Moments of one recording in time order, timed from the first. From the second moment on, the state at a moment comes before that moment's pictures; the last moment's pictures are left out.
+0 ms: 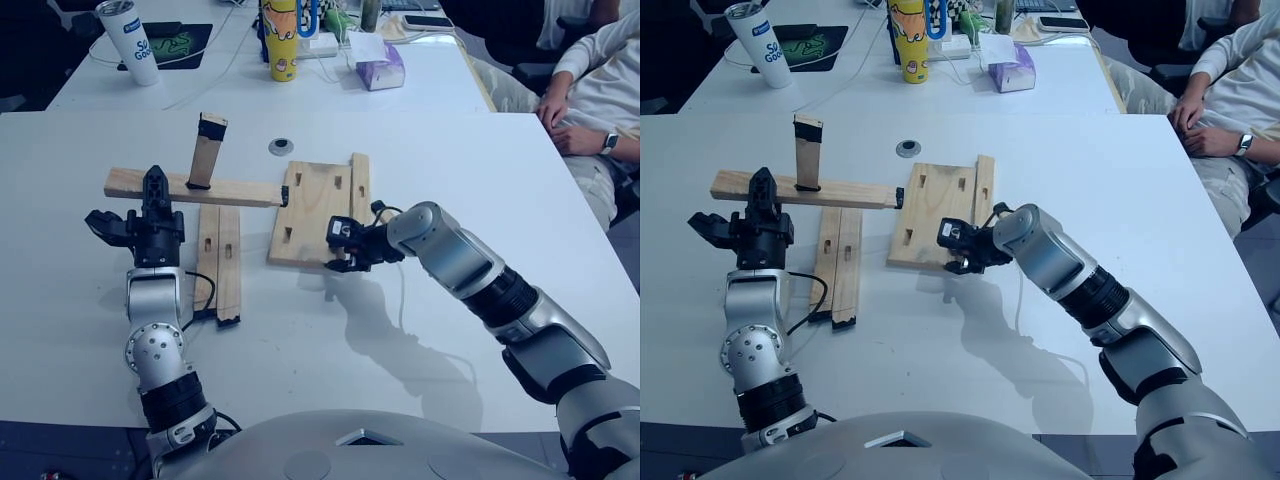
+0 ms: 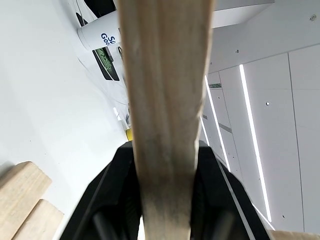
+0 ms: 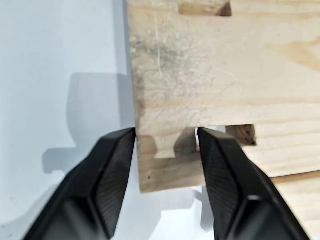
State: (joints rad) left arm -0.01 -0.07 0.39 -0.32 -1.23 0.24 0.09; right arm -0.61 -0.49 0.66 -0.05 0.03 0.86 0.90
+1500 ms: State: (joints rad) left arm -0.14 0.18 0.30 -0.16 -0.89 0.40 -0.14; right arm -0.40 -0.33 0.31 -0.26 0.21 0.90 0.67
